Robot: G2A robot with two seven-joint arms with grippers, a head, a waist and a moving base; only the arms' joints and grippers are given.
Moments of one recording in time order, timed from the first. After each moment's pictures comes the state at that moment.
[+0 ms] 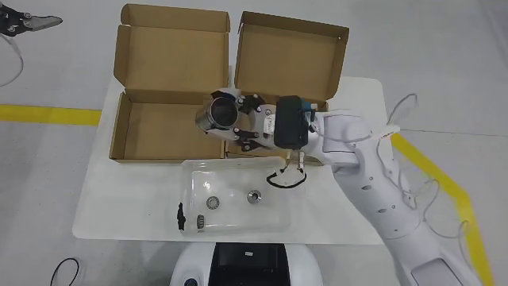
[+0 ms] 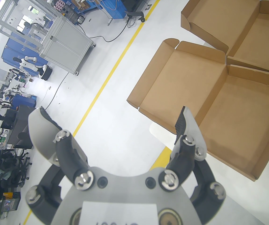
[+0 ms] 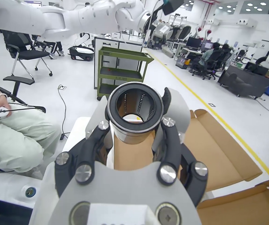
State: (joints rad) left arm 0.56 -0.16 -1.11 -1.50 0.89 -0.82 -0.11; right arm -0.90 -1.32 0.95 -1.72 -1.02 -0.87 -0.03
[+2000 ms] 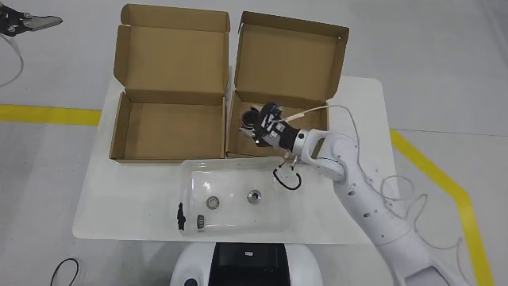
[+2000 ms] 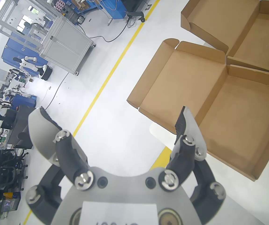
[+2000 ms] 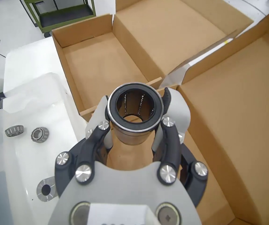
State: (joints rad) left arm 0.56 -0.16 -1.11 -1.50 0.89 -0.82 -0.11; right arm -1.00 -1.32 0.94 -1.44 -1.19 -0.59 0.28
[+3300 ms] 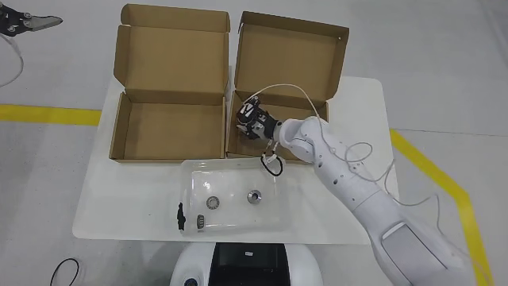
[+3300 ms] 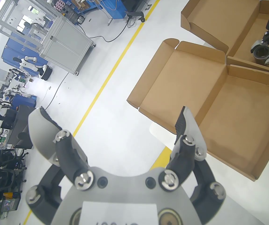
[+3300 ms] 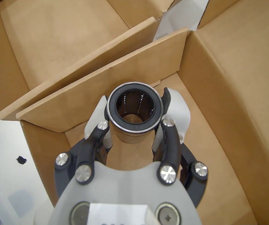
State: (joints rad) left arm 0.56 -0.16 -1.11 -1.50 0.89 -0.82 -0.11; right arm -0.73 -1.47 0.71 -0.96 -1.13 -0.46 0.30
